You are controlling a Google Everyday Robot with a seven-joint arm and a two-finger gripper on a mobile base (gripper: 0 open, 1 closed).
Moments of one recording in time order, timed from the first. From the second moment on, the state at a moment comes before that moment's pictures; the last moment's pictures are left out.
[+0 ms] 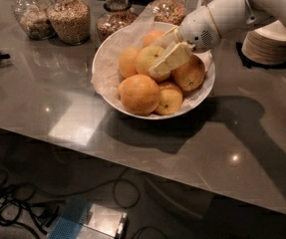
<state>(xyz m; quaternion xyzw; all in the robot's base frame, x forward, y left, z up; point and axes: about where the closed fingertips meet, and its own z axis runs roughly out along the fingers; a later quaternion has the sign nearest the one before) 0.605 -0.036 0.927 -0.61 0.65 0.31 0.33</state>
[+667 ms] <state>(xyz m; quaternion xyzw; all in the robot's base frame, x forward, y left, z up) 0.596 -0.036 0.928 -0.61 0.65 0.31 0.33</state>
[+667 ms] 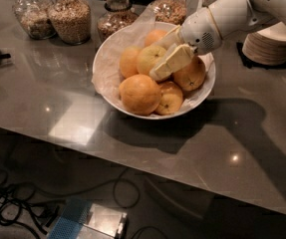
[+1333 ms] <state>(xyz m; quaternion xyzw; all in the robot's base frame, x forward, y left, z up) 0.600 -0.034 0.917 -0.60 0.66 0.31 0.32</state>
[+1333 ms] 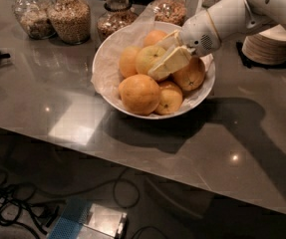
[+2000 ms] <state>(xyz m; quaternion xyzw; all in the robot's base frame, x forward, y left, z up) 0.602 -0.032 0.920 -0.59 0.67 0.31 0.32</state>
